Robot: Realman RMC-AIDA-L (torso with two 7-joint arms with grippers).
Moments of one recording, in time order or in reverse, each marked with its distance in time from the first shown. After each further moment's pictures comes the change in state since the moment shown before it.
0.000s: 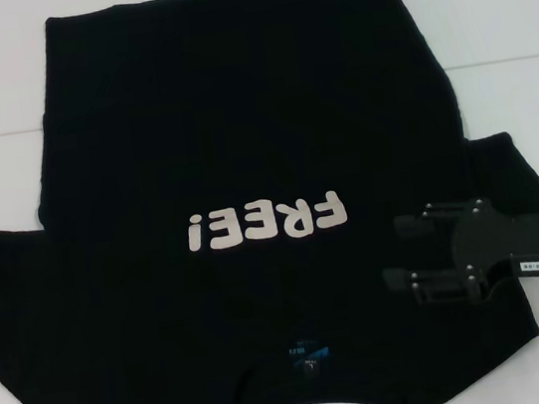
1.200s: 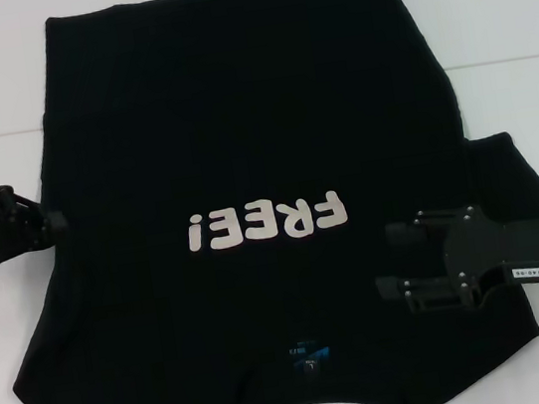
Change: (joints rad) left arm -0.072 -0.034 -0.007 -0.156 -0.163 0.114 -0.042; right arm 0.010 0.001 -0.009 0.025 0.000 0.002 -0.008
